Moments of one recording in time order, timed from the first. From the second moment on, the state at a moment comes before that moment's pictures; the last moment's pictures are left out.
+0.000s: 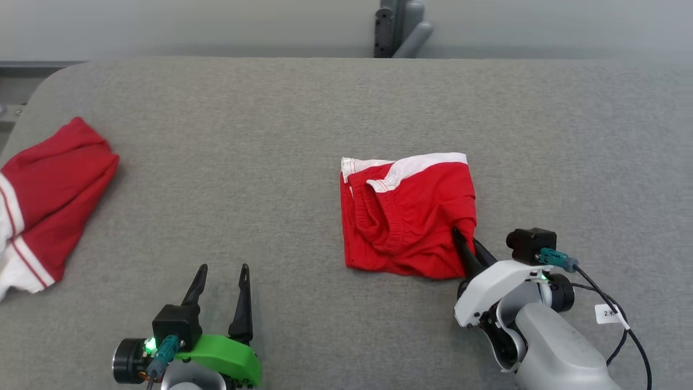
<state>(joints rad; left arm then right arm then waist) -0.10 0.05 -0.17 0.39 -0.19 -0.01 -0.26 -0.45 -0.06 0.34 0.81 0.53 0.13 -0.26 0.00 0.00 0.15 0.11</state>
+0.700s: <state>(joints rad) -0.22 0.05 -0.19 0.39 -0.13 -0.06 -0.26 -0.46 -0.06 0.39 0.73 0.55 0.13 -0.26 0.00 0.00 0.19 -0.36</state>
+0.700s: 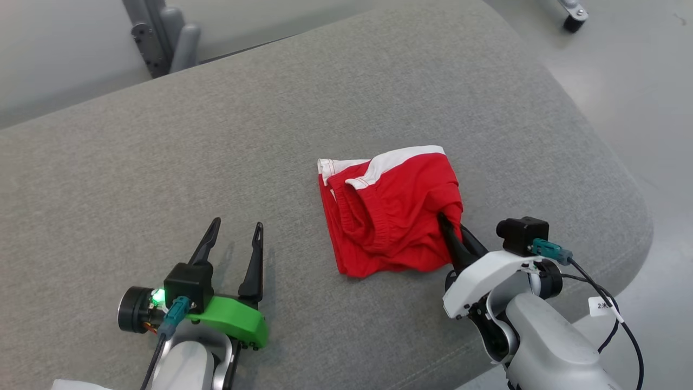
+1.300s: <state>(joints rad) -0.32 0.05 -0.21 0.39 -0.05 -0.09 -0.26 -0.68 -0.18 0.34 0.76 0.46 0.13 -0.26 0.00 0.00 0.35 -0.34</state>
